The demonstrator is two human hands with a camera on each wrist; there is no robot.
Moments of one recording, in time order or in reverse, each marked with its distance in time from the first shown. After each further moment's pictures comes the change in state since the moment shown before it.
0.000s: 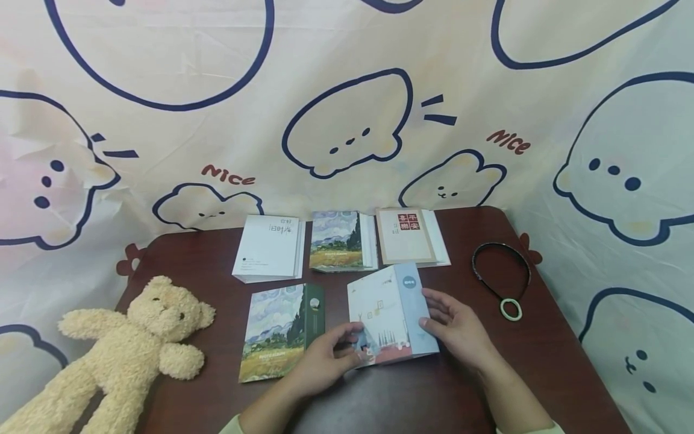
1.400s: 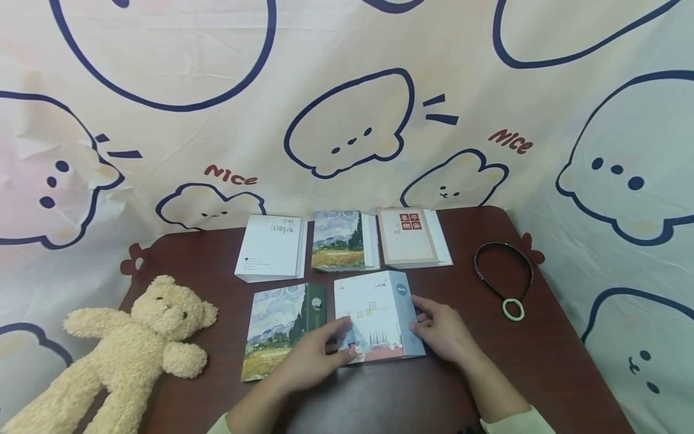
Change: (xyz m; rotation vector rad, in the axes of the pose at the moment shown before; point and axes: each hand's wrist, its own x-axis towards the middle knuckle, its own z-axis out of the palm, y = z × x) left_hand -0.011 0.016 -0.024 0.251 -0.009 -0.012; right_hand 0.020 0.010 0.027 -0.329 -0.022 0.049
